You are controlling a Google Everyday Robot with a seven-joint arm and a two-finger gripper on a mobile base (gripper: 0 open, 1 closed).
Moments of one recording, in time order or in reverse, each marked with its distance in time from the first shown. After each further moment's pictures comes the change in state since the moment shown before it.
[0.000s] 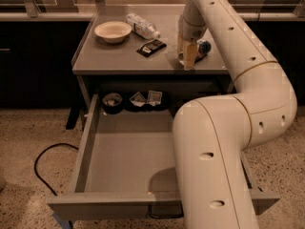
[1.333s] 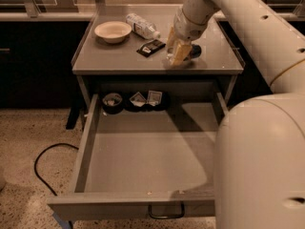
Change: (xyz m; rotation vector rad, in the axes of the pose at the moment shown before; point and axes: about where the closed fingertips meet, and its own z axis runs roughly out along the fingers) arm -0.064 0.032 -0.053 0.047 -0.194 0.009
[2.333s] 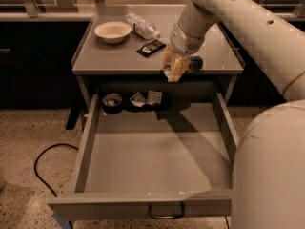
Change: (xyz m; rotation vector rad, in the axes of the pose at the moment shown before) arm -0.024 0.058 0.012 -0.123 -0.025 -0.018
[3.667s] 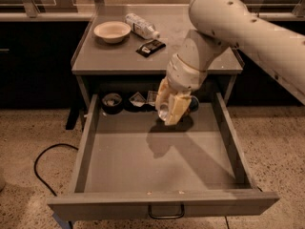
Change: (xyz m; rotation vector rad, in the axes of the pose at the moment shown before) arm -0.069 0.143 0.002 -0.248 -0.182 -0.041
